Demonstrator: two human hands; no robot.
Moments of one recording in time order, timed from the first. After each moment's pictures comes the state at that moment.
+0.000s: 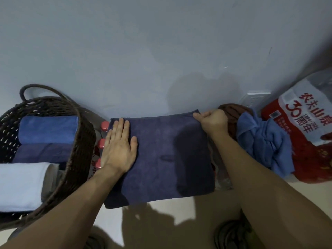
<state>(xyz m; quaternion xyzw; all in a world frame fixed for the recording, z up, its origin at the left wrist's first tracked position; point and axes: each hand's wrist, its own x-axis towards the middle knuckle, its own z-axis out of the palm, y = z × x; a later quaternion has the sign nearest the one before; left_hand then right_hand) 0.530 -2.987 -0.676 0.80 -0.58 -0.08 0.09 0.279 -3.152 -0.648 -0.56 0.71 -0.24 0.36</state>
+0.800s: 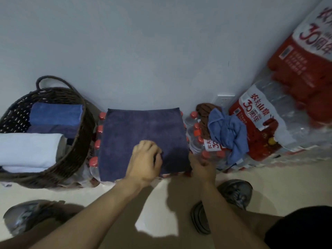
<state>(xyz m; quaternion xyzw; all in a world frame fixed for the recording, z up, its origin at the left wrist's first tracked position) 0.413 -2.905 -0.622 0.66 -0.69 -0.11 0.29 0.217 -2.948 -0.655 -0.30 0.77 -0.33 0.46</state>
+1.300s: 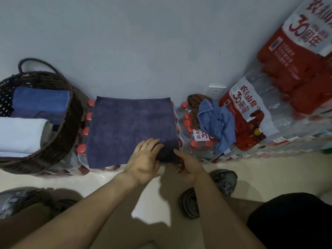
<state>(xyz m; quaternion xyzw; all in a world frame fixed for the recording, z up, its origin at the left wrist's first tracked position) 0.380 -2.892 -0.651 0.64 -0.74 -0.17 0.16 0.203 -2.942 -0.653 -0.23 0.58 -0.26 0.74</state>
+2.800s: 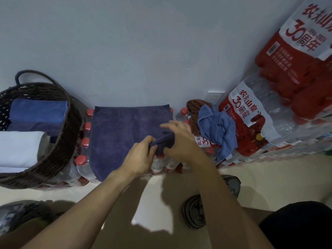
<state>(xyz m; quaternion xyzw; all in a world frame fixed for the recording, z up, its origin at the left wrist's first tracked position) 0.400 -2.923 -0.619 0.67 -0.61 -0.32 0.28 0.239 -2.986 -0.567 -0.80 0.50 -0.13 0.30</state>
